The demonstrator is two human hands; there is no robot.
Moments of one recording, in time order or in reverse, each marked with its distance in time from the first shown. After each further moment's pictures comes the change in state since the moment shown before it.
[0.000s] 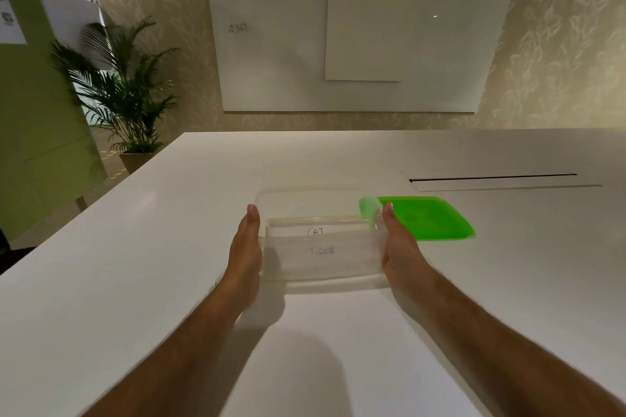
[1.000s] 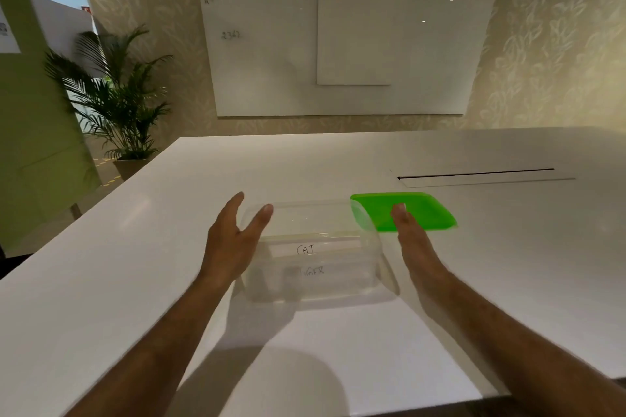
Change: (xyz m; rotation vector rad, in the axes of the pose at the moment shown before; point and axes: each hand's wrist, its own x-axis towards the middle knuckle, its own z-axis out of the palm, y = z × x) left_hand -0.053 0.041 -0.017 0.664 0.024 0.404; right_hand -0.058 -0.019 -0.042 -0.477 0.038 -0.282
